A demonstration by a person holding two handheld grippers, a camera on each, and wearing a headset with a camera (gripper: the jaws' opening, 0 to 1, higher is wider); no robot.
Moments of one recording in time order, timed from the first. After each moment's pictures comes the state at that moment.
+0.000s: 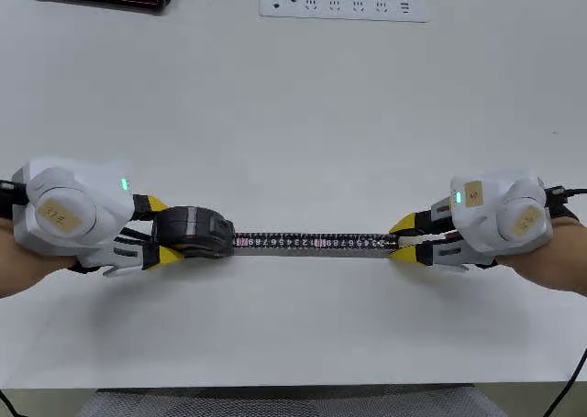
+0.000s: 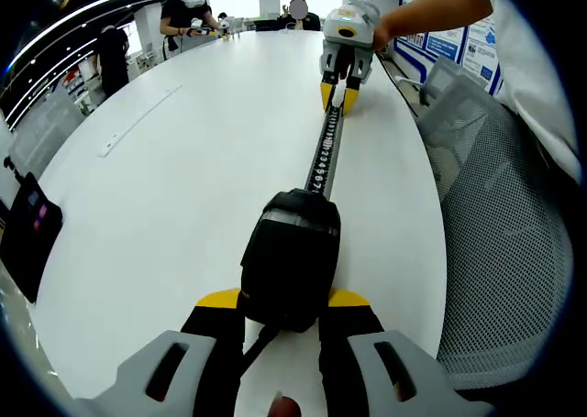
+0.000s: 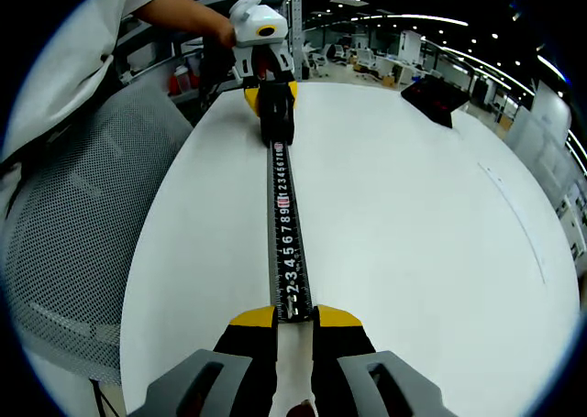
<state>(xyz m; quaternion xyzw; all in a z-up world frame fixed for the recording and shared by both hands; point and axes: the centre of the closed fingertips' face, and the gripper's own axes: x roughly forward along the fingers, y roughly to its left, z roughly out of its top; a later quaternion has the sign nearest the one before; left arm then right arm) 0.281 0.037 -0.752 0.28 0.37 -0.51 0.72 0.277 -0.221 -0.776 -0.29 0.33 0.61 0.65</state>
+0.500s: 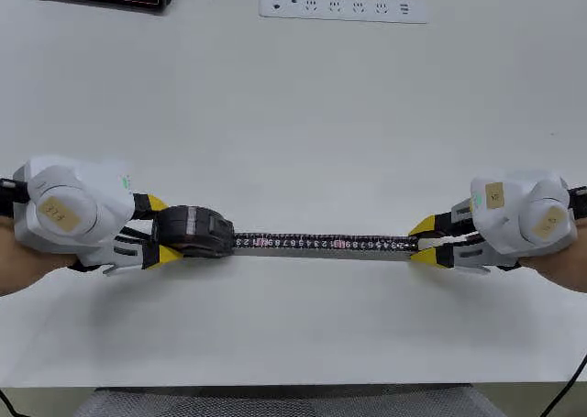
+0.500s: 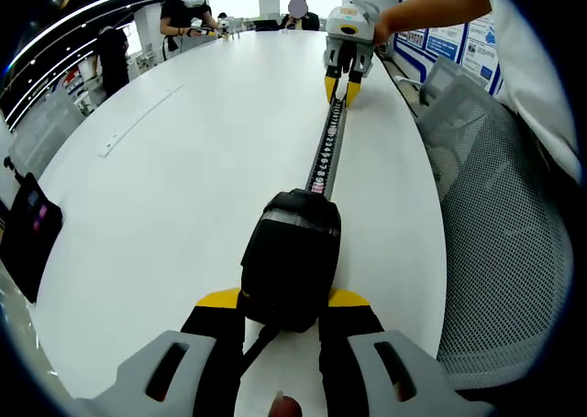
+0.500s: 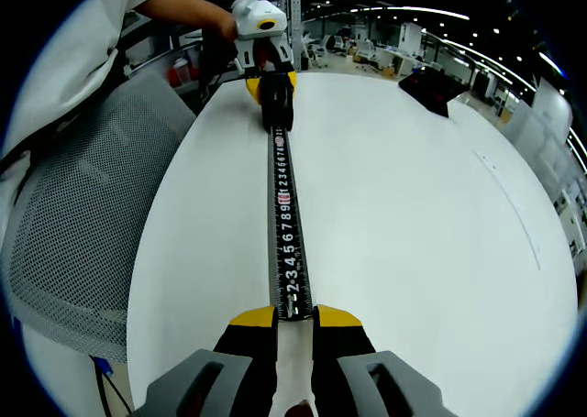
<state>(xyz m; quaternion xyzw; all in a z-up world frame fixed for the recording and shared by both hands) 0.281 0.037 -0.752 0.28 0.37 -0.51 0.72 0.271 -0.246 -0.771 -0.31 0.35 0.61 0.65</state>
